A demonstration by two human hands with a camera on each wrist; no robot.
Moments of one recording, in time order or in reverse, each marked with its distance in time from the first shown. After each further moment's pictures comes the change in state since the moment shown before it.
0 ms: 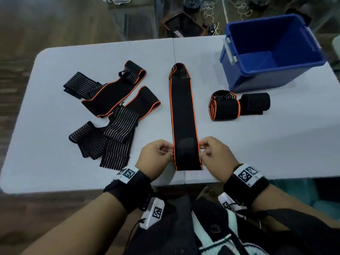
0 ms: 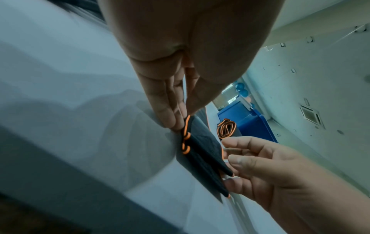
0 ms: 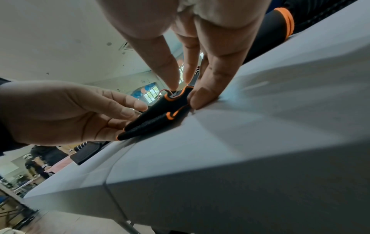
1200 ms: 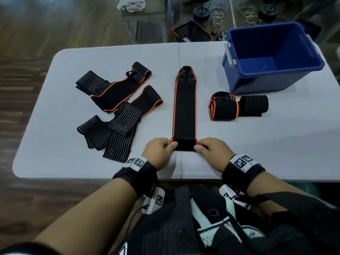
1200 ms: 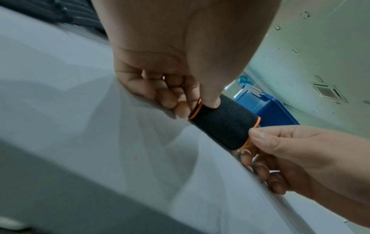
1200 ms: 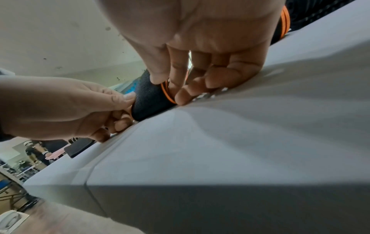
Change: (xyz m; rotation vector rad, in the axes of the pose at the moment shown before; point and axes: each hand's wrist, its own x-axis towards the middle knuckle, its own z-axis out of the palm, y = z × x) left_hand -0.002 0.012 0.012 0.395 0.046 0.048; right_hand 0.011 0.002 -0.017 -0.212 -0.204 -0.081
